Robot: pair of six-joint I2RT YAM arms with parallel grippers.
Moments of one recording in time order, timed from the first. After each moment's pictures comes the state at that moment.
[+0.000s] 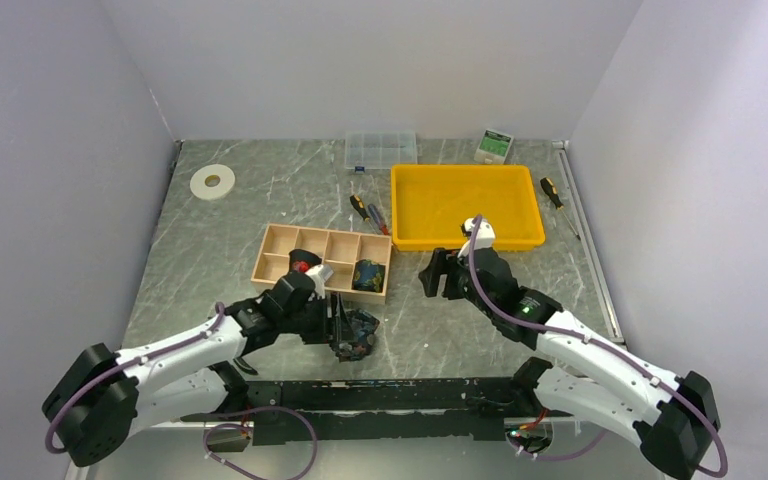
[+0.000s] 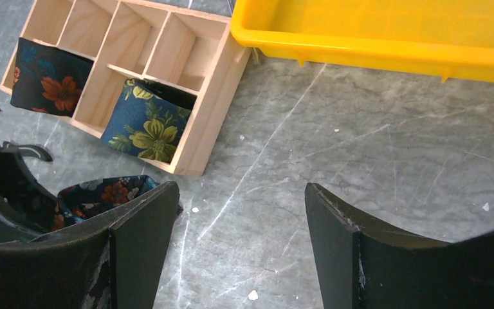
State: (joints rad) left arm -0.78 1.04 0.38 -0.14 0.30 -0.85; right arm 0.75 0.85 0.57 -0.24 0.25 0.54
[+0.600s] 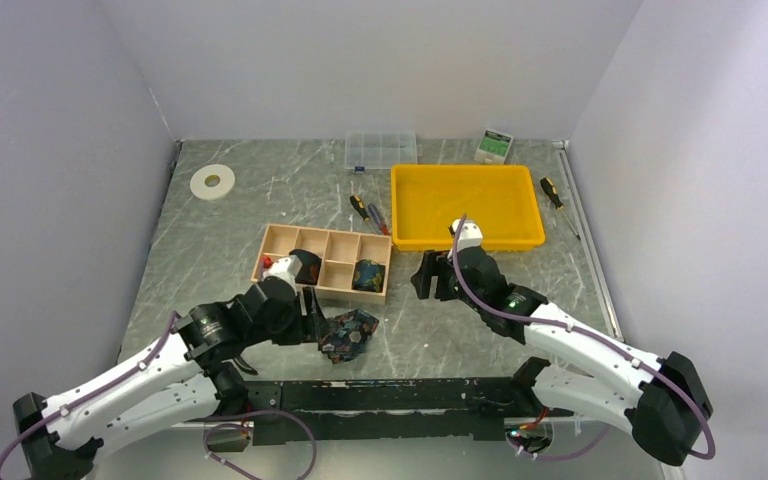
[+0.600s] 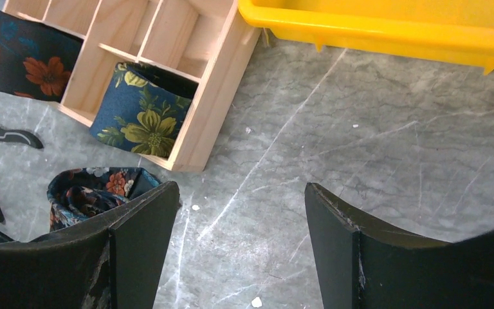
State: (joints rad) left arm -0.89 0.71 0.62 -0.74 -0.09 -0.90; right arm 0.75 0.95 0.56 -0.15 0.19 0.54
